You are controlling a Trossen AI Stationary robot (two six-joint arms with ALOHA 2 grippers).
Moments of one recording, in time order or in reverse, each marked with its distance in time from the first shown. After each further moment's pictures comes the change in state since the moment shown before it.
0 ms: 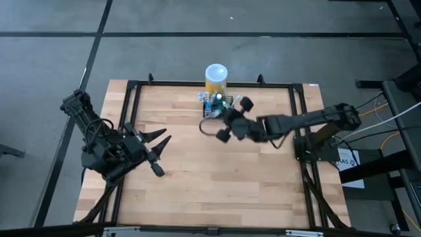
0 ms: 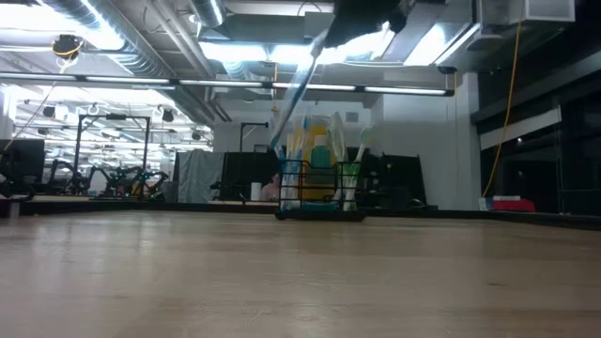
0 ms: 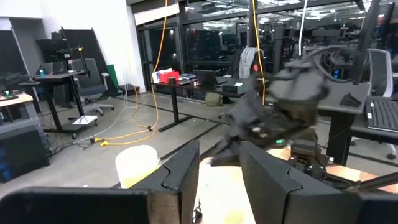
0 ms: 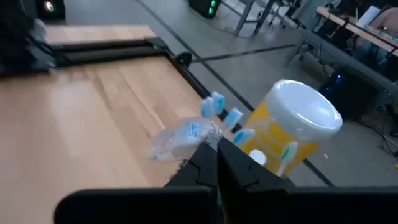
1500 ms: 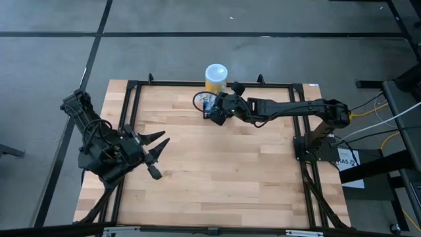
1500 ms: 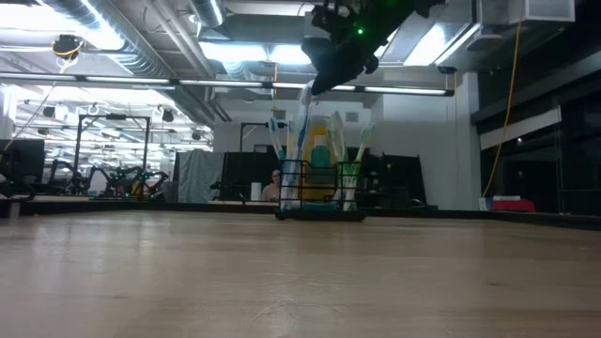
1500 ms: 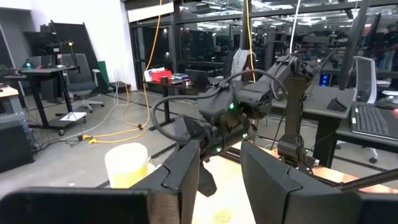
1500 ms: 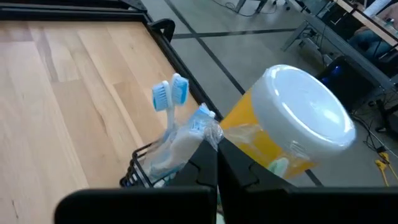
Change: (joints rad) left arm -0.030 -0.001 0.000 0.019 0.000 -0.023; right arm -0.272 0.105 -0.001 0.102 -0.222 -0.214
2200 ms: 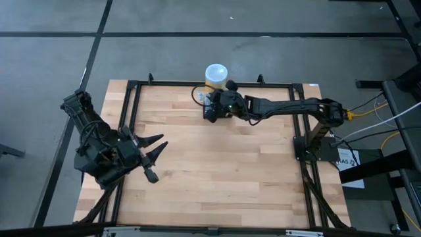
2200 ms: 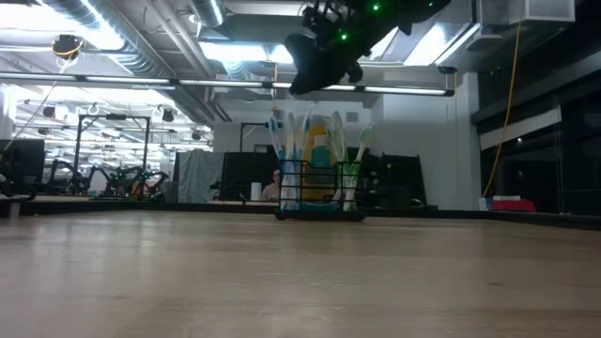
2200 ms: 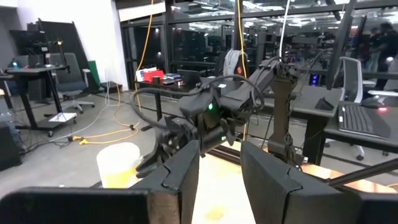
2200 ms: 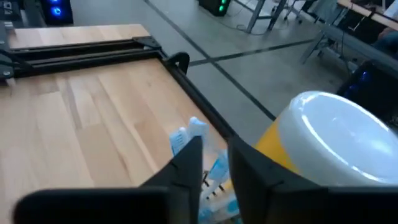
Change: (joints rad) left arm -0.036 -0.001 0.000 0.015 0.000 0.006; right arm -0.044 0.071 0.000 0.214 -0.107 0.033
